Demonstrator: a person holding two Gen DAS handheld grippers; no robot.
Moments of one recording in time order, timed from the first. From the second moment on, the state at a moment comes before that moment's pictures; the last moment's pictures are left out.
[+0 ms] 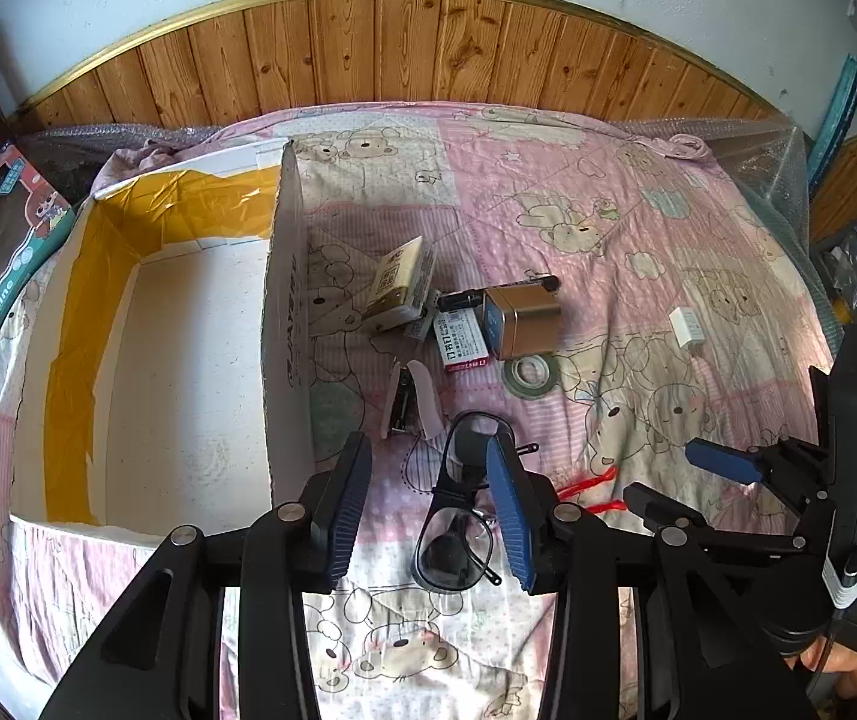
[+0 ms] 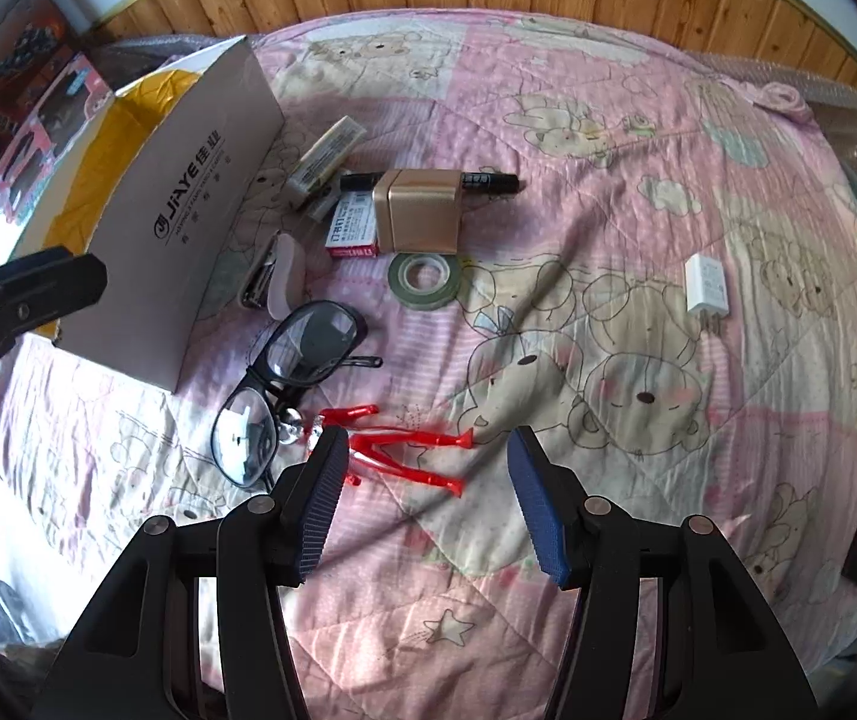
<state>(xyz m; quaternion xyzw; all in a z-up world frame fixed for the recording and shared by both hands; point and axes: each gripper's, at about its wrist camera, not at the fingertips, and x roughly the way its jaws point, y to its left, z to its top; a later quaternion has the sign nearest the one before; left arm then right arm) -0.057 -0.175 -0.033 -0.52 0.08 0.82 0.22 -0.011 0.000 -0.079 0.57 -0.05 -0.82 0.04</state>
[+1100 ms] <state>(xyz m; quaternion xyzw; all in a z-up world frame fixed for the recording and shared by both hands) -0.034 -0.203 -0.130 -0.62 0.02 0.74 0.26 -0.030 -0.012 -0.166 0.62 -0.05 -0.78 0.08</state>
